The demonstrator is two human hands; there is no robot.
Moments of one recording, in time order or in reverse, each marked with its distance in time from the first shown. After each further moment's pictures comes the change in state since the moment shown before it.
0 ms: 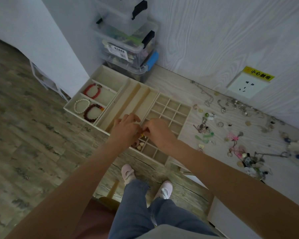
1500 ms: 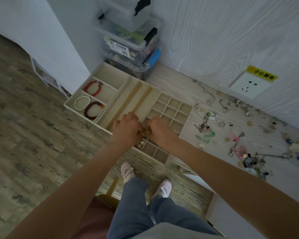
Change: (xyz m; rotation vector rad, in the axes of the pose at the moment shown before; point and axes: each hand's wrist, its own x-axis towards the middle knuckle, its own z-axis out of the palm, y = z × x) left_hand -0.002 0.016 -0.009 -0.056 -0.056 -0.175; right_hand 0.000 0.004 -0.002 -0.075 -0.067 0.039
